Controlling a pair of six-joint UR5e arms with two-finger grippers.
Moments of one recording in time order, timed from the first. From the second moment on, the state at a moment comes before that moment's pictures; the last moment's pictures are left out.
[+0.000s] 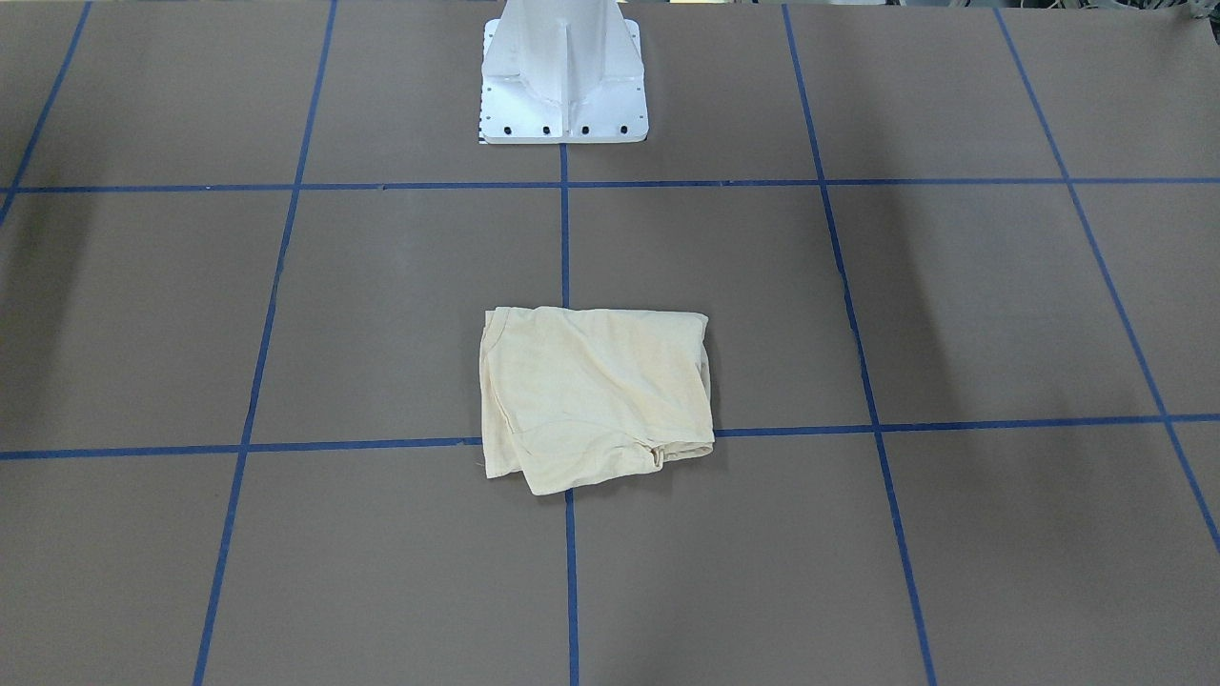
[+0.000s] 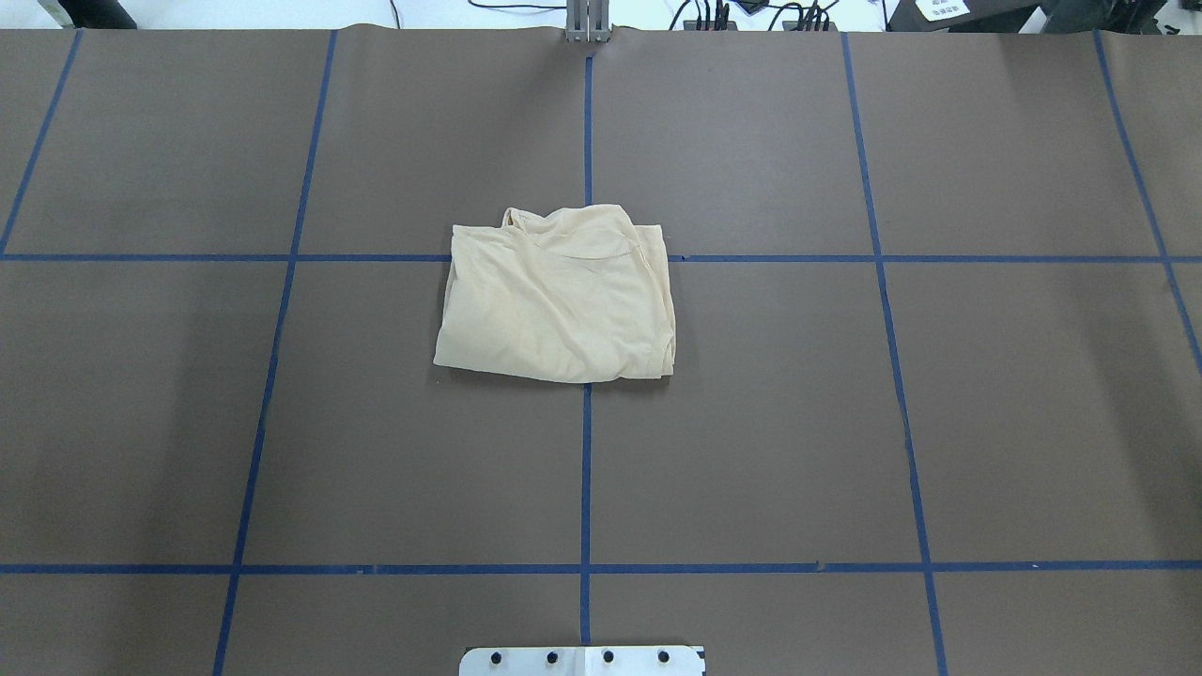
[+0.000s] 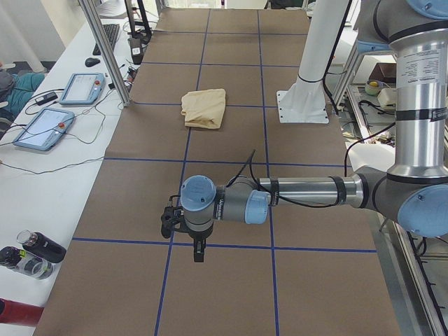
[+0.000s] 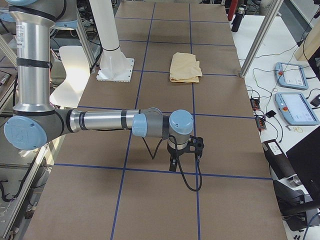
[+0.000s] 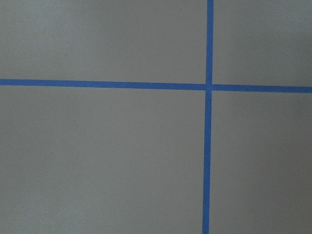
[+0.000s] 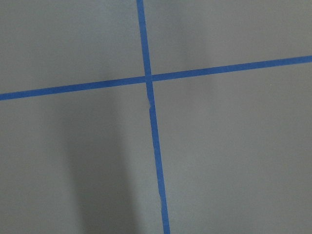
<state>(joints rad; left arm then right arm) -1.59 -1.47 -1.63 -1.70 -2.34 -0.08 1.57 -1.64 1.72 -1.66 2.34 0.12</state>
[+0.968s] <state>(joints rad) -1.59 -1.48 -1.63 -1.70 -2.34 -0.08 1.57 -1.64 1.71 -1.67 2.35 0.13</state>
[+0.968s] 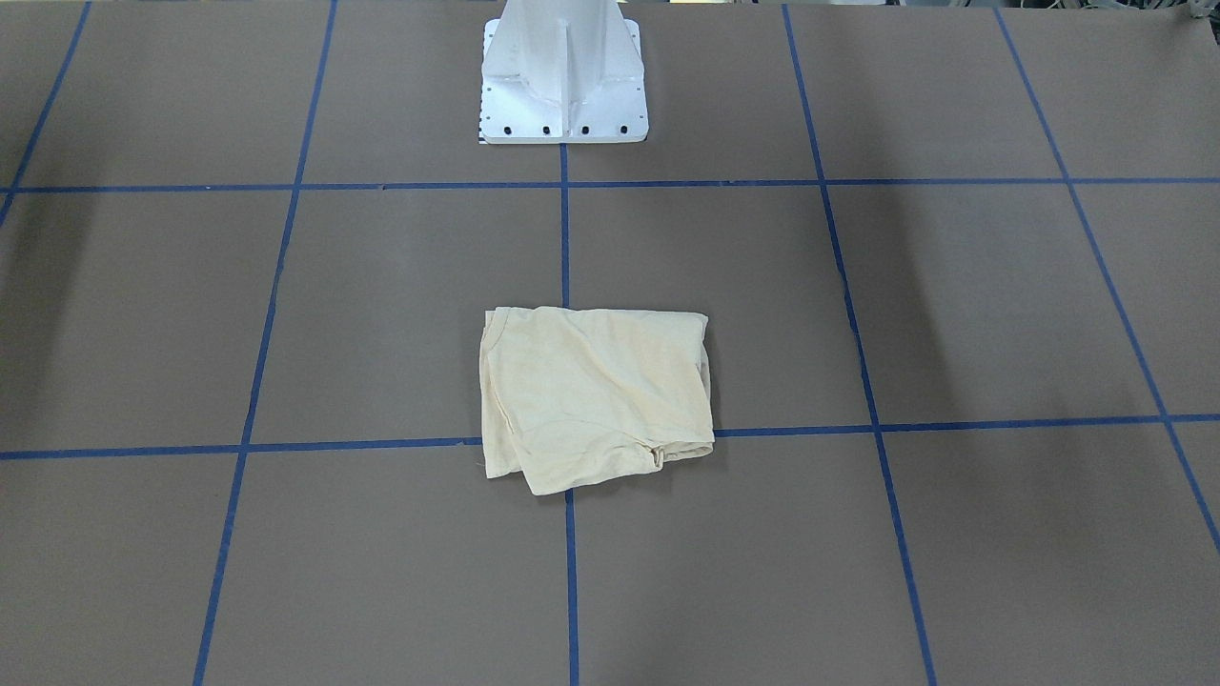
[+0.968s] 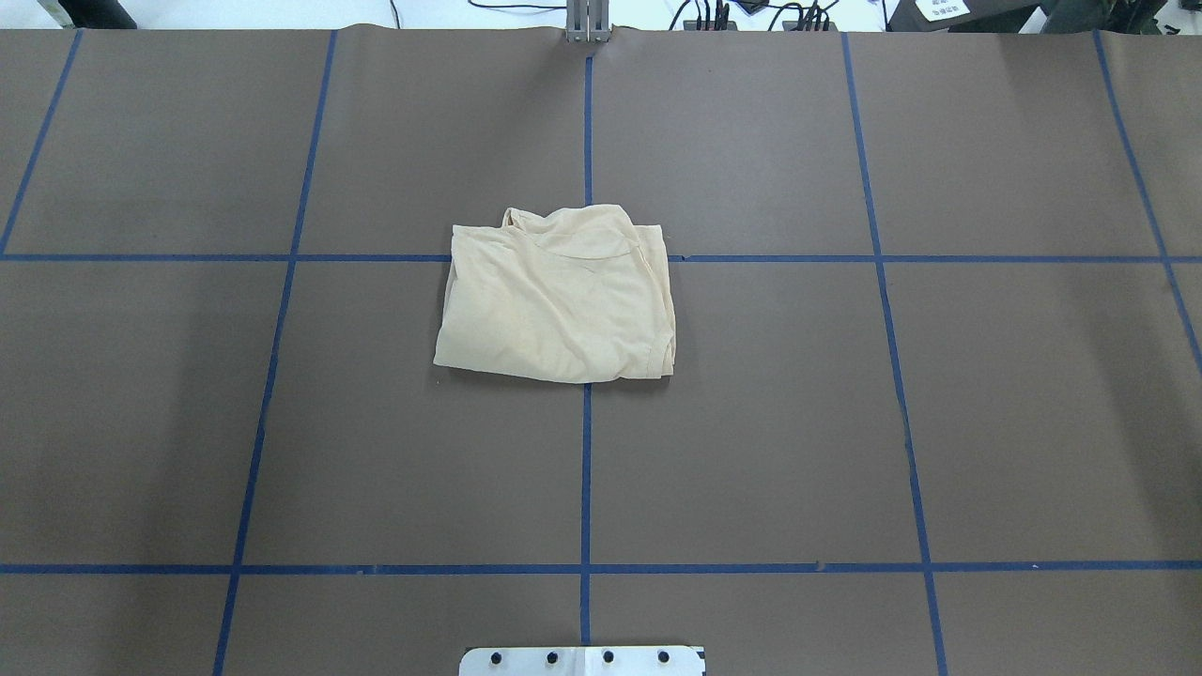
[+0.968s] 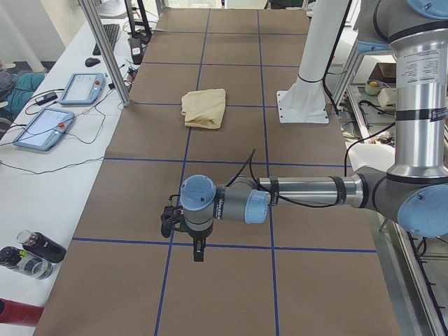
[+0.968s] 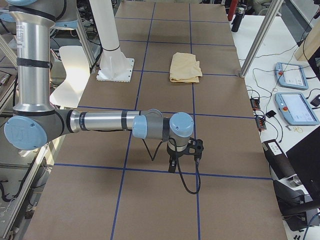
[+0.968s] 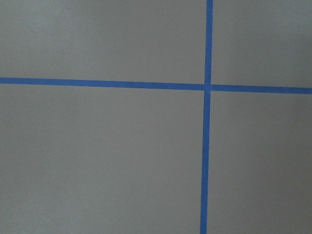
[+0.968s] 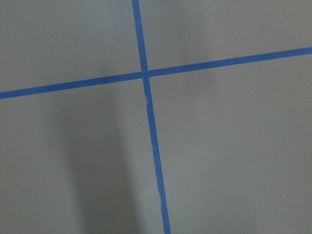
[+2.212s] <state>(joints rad) -1.59 -1.48 -1.63 -1.69 -2.34 -0.09 1.57 -1.64 1.68 -1.66 2.34 0.12</state>
